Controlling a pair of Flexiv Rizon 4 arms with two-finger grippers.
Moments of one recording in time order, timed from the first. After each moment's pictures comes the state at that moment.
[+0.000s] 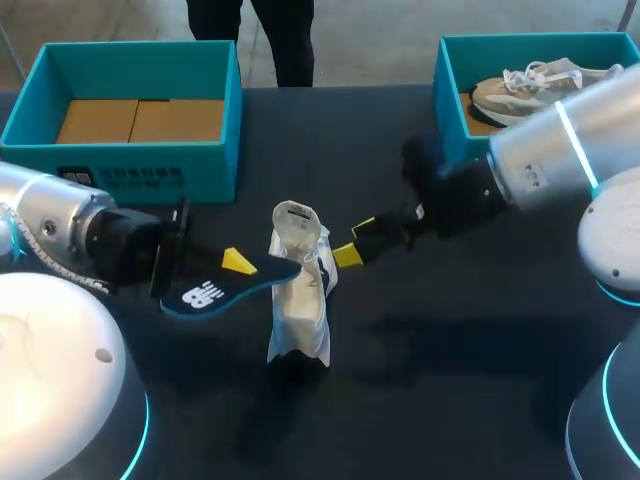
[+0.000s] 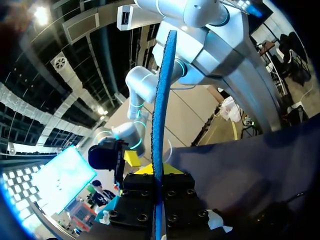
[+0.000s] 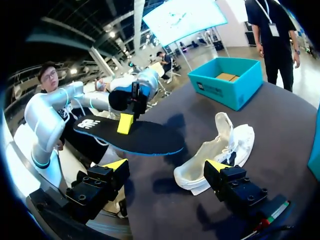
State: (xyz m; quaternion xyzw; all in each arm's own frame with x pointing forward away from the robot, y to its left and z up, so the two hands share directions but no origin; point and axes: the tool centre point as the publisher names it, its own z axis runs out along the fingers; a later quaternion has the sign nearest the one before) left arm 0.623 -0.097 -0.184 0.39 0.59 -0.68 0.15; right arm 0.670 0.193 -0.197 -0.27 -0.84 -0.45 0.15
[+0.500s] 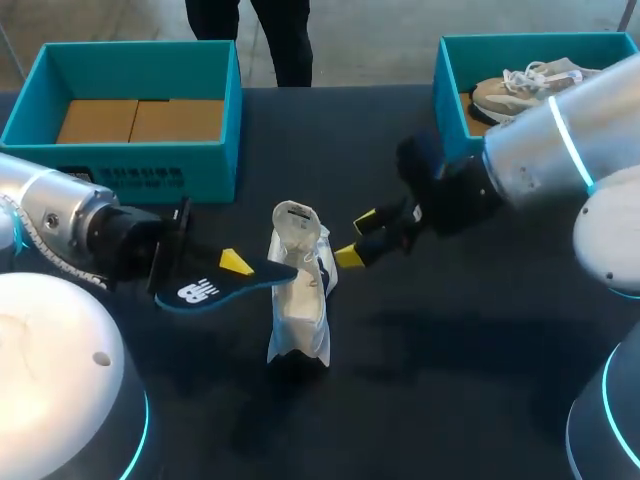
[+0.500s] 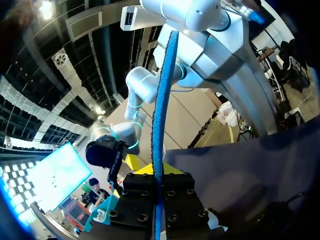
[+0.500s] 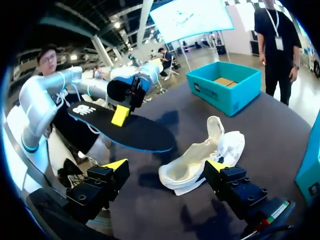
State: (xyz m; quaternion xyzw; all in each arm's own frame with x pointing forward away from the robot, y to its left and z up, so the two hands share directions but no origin) left arm 0.629 -0.090 -0.192 0.39 0.60 -0.69 0.13; right arm 0.684 0.186 -0.212 -0.23 -0.87 -0.44 0.08
